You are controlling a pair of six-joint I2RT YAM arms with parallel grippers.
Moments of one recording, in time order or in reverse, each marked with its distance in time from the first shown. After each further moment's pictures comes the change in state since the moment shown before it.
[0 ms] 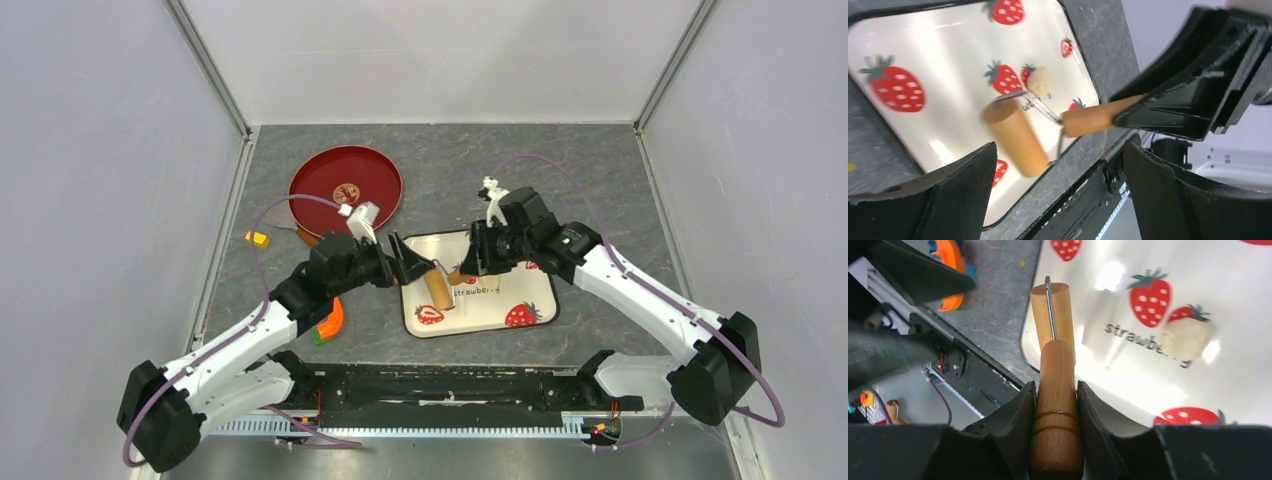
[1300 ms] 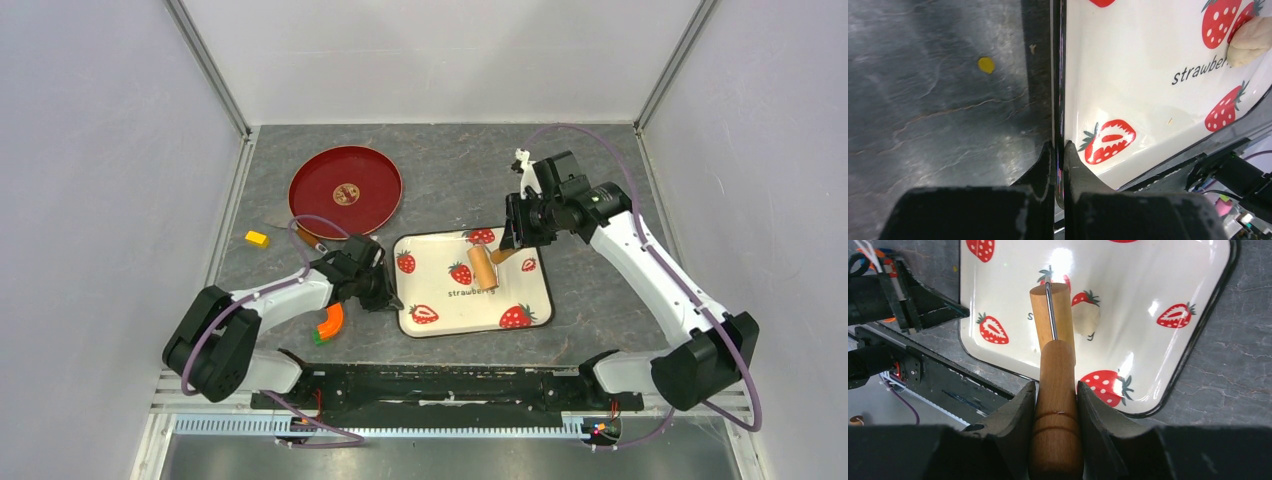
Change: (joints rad) left arm 0.158 0.437 0.003 -0.259 0.064 -0.029; right arm -0.282 0.057 0.232 -0.368 0.002 -0.227
